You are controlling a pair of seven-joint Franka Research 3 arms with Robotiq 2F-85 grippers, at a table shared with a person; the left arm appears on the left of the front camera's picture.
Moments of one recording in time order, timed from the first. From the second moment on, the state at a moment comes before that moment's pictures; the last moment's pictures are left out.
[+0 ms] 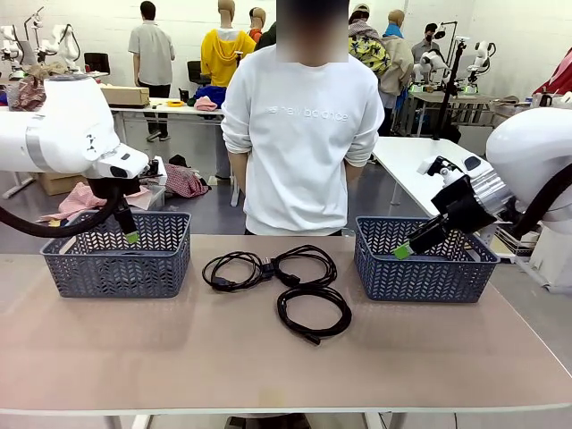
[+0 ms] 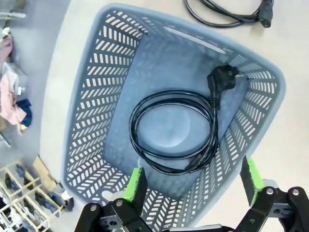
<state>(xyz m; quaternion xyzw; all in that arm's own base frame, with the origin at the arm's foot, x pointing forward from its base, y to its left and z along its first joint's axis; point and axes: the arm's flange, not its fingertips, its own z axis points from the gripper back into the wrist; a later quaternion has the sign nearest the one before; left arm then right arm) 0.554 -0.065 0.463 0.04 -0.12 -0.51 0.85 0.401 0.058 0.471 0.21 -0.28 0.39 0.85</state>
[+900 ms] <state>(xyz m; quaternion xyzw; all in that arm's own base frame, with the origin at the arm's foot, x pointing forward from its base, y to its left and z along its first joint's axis) 0.553 -0.065 0.462 0.02 -0.12 -0.49 0.86 0.401 0.058 0.471 0.21 -0.28 0.39 0.85</state>
